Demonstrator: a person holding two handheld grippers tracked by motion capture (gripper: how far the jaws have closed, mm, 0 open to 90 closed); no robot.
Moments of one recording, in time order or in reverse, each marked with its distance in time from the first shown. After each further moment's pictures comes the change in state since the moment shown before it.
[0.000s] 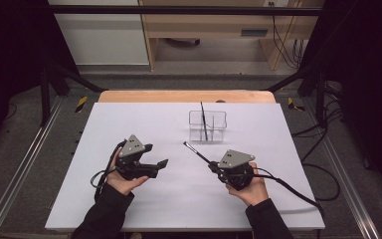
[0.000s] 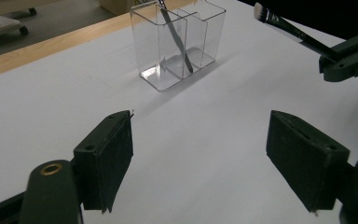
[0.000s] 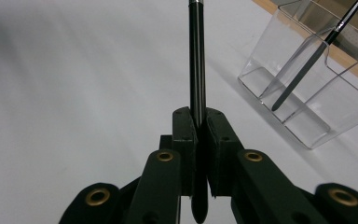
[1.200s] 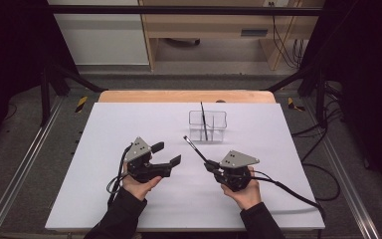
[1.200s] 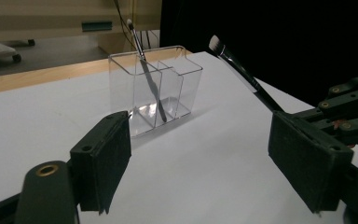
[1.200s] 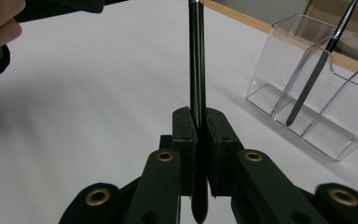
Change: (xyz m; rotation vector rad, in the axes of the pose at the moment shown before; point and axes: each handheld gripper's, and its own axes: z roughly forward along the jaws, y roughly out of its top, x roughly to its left) left arm -0.026 0.003 0.016 -0.220 -0.033 -0.125; right arm 0.006 -0.006 0.007 -0.142 0.010 0.149
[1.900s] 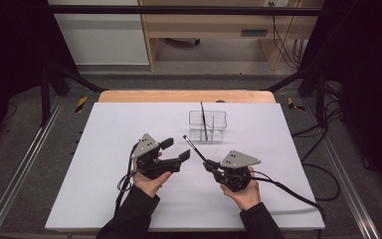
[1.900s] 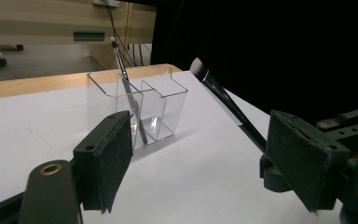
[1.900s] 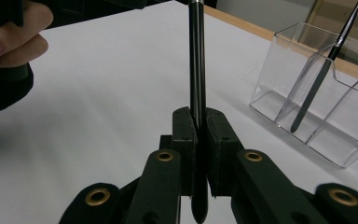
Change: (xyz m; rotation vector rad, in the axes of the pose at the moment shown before) left arm -0.011 0.007 0.020 -0.061 -0.031 -0.064; right arm 0.001 0.001 -0.001 -0.030 0.015 0.008
